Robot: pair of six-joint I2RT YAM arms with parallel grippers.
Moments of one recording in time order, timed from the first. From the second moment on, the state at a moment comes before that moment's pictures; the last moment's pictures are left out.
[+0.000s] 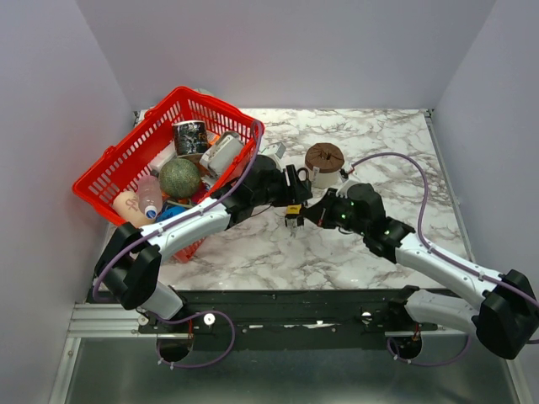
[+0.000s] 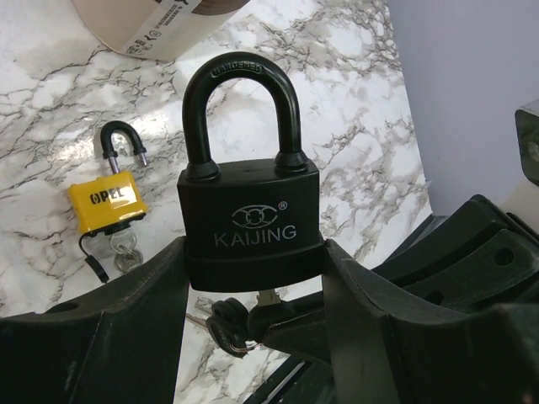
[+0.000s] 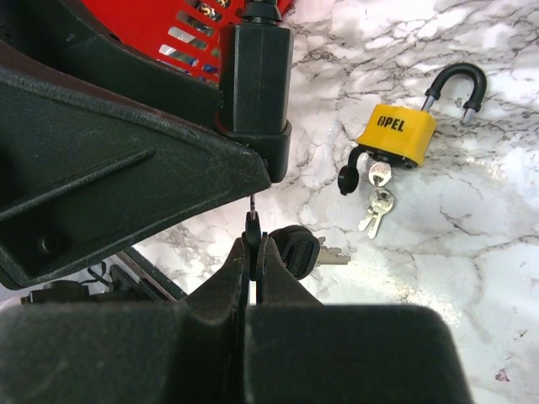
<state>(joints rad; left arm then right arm) -0.76 1.49 1.03 -0.01 0.15 -0.78 0.67 1.09 0.64 0.04 -0.08 0.74</state>
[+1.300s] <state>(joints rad) -0.76 1.52 1.10 0.06 0.14 -0.73 0.60 1.10 0.73 0.00 -0.10 0.52</state>
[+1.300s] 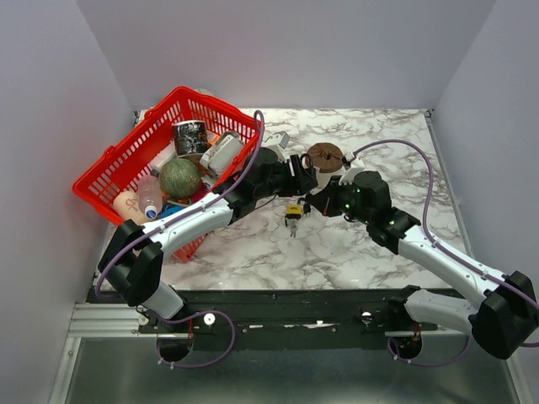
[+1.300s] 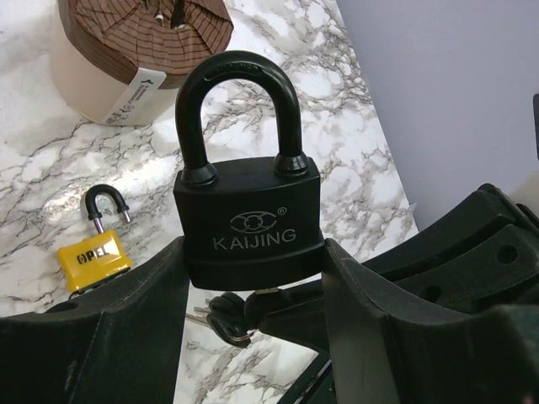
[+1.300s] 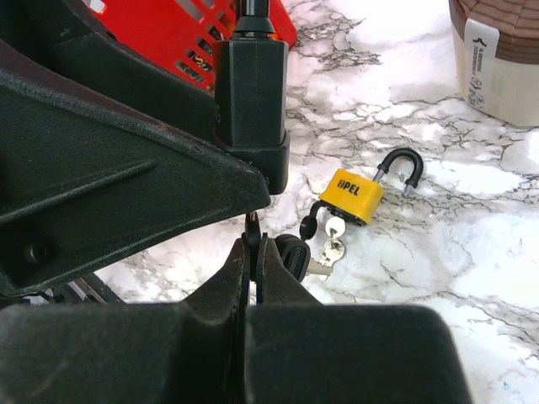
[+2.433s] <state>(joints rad) -0.83 1.54 1.13 0.11 0.03 -0.68 0.47 1.07 0.77 -0.06 -0.26 0.62</state>
